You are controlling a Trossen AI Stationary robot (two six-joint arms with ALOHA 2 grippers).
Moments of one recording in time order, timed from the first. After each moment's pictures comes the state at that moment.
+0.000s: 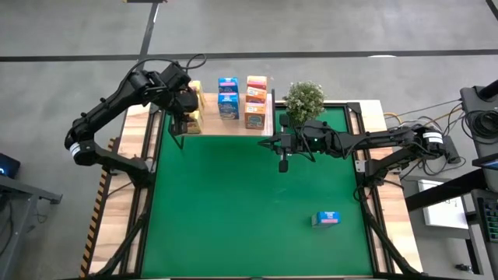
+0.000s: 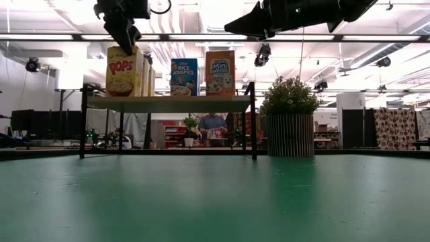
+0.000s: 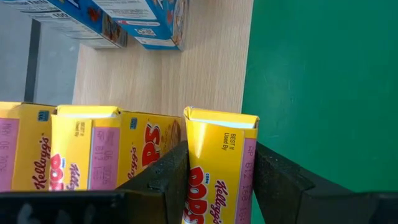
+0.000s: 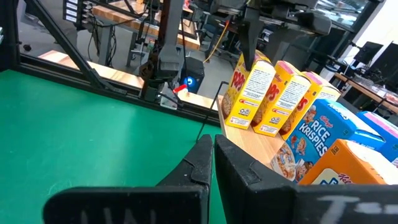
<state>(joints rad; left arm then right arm) 0.66 1.34 1.55 -1.36 0.08 0.56 -0.14 1.35 0.85 0.40 -0.08 -0.37</state>
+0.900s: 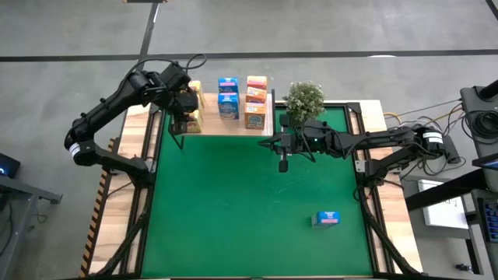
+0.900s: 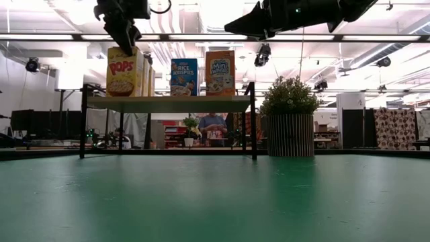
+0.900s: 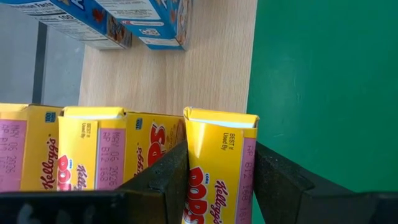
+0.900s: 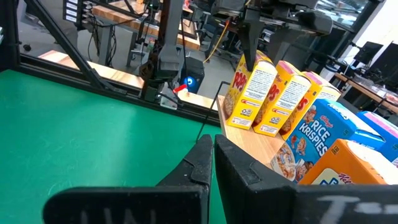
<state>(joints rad) 0.66 1.33 1.55 -1.35 0.06 0.58 -0.14 1.35 0.85 0.40 -0.08 -0.37</state>
